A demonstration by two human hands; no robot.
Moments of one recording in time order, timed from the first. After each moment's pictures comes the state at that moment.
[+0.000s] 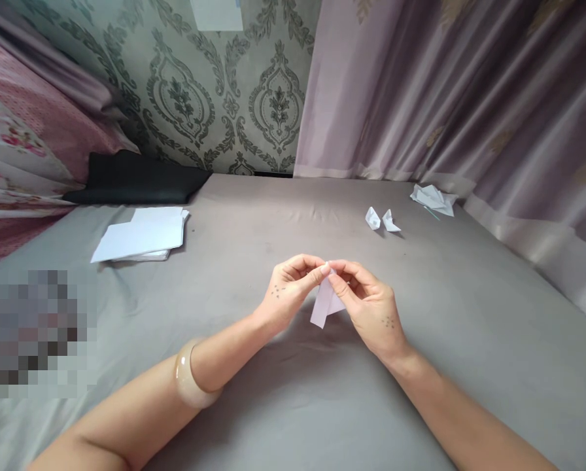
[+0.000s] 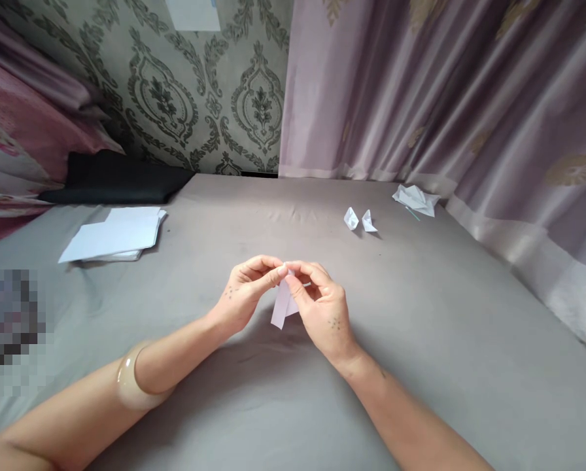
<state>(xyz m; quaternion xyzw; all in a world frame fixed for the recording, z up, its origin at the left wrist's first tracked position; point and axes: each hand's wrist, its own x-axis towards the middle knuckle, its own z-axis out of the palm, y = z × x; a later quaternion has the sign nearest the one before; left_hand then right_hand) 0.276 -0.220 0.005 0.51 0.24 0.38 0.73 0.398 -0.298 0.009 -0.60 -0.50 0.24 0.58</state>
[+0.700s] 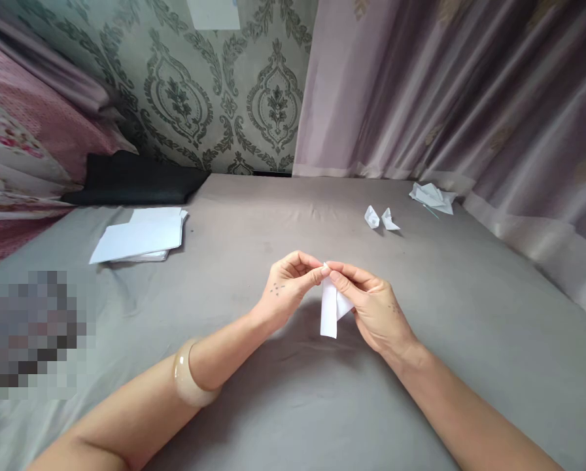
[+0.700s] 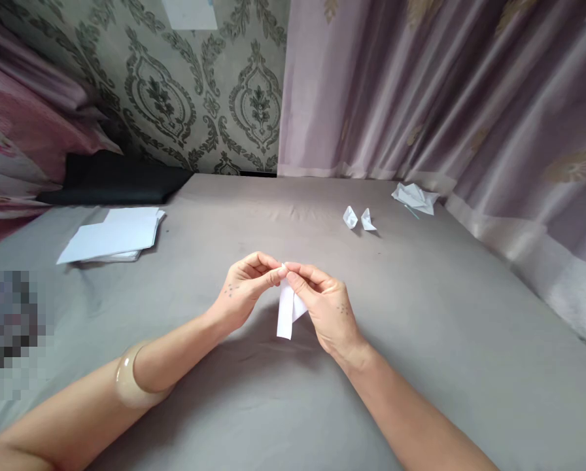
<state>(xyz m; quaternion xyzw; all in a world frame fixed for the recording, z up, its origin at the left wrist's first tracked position) 0.278 -0.216 0.001 0.50 0.25 0.40 0.73 0.400 -0.295 0.014 -0.55 -0.28 0.47 0.63</state>
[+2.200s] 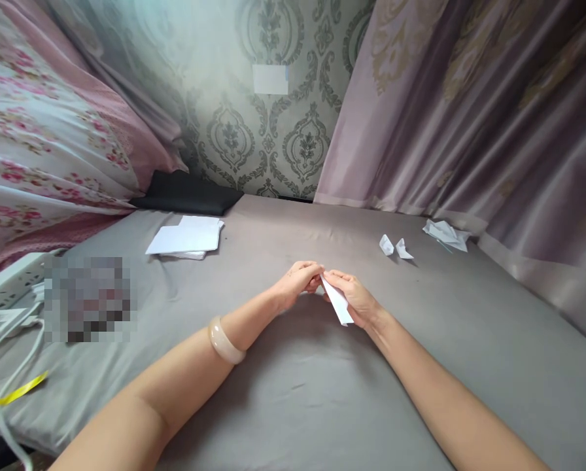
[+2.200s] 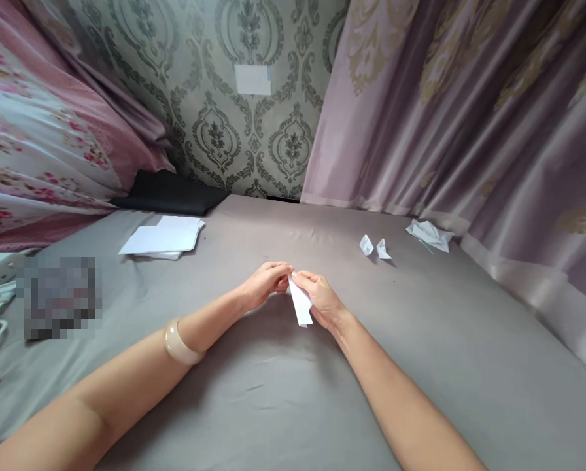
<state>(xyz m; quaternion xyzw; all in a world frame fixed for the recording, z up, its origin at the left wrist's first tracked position) 0.266 -0.174 -0.011 0.57 0.26 0.28 0.73 0.396 -0.241 -0.005 -0.48 -0.40 0.58 0.52</state>
